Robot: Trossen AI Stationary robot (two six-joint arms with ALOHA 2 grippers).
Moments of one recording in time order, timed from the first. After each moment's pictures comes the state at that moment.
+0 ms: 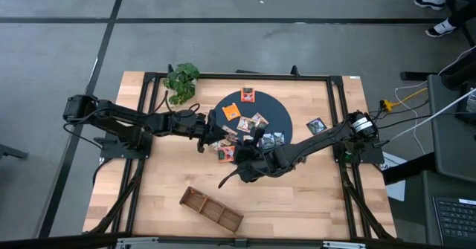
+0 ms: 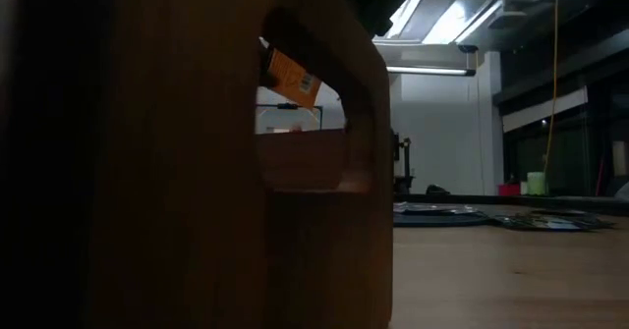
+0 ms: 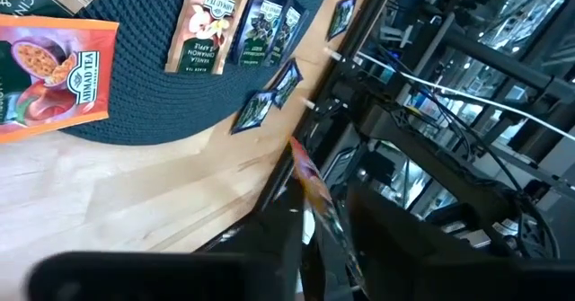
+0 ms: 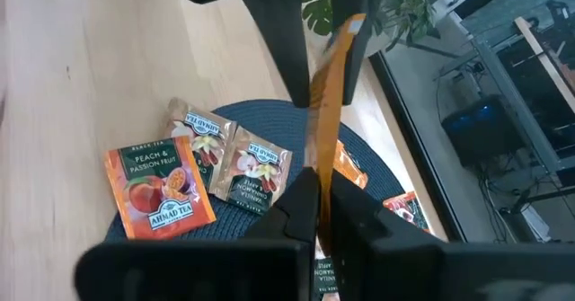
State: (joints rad) left arm 0.04 1.27 0.54 0.39 0.00 -2.05; right arm 0.34 1.91 1.45 -0.47 0.90 0.12
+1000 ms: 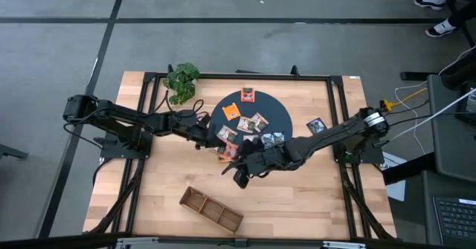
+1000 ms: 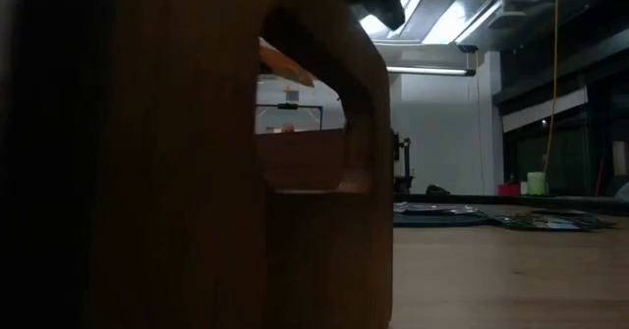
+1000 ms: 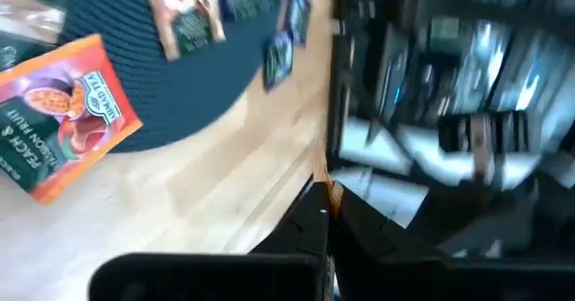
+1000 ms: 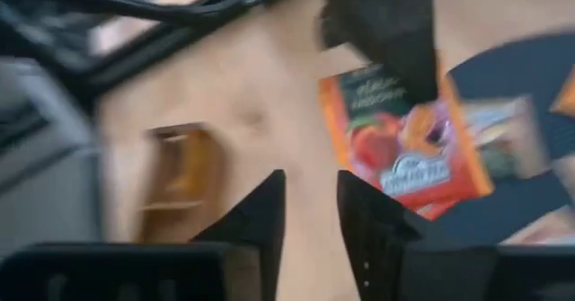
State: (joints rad) left arm 0.04 1.27 0.54 0.38 0.24 -1.53; right arm 0.34 1.78 1.45 -0.38 0.36 0.78
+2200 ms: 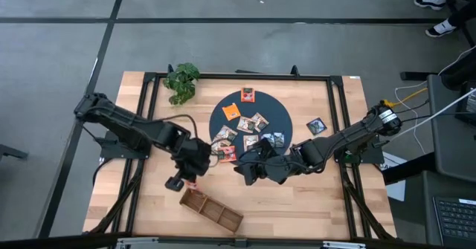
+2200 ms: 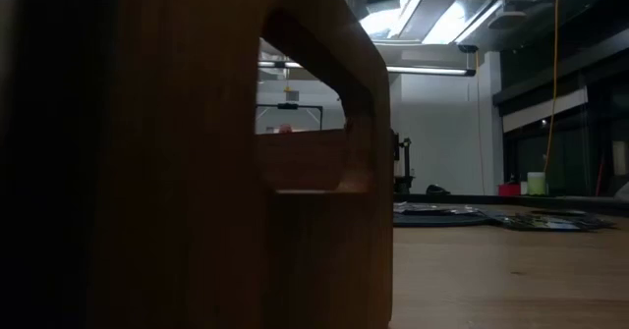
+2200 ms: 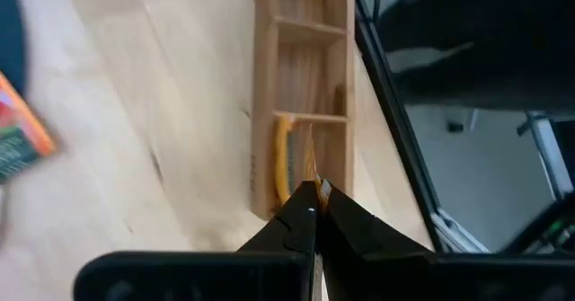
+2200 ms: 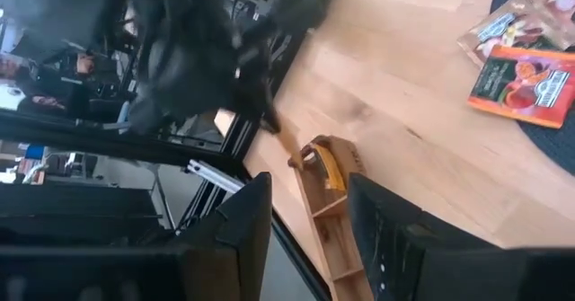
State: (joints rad) left arm -0.32 1.44 1.21 -0.93 0.38 -0.06; right arm 0.44 1.66 1.45 -0.35 0.42 1.36
